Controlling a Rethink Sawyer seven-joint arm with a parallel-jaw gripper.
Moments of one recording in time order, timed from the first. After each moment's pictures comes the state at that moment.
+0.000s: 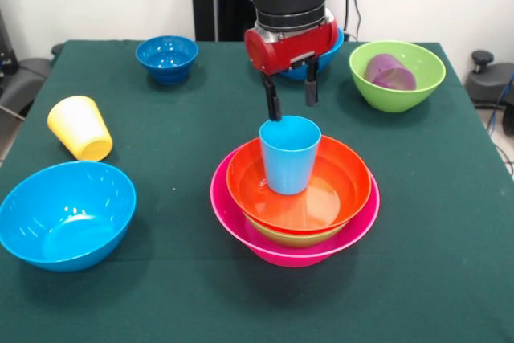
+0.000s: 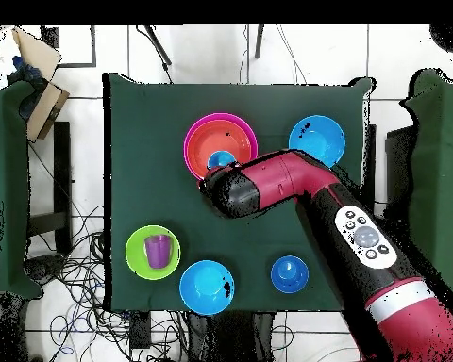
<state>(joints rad) -0.72 -0.65 0.76 1.74 -0.72 0.66 1.57</state>
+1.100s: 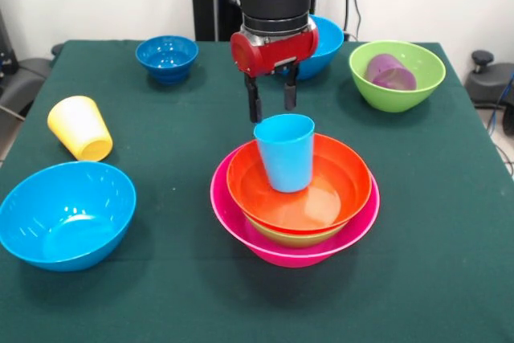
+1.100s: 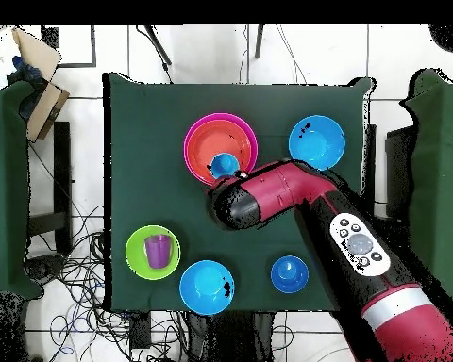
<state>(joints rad) -0.69 -0.67 0.68 1.77 -0.81 0.60 1.57</state>
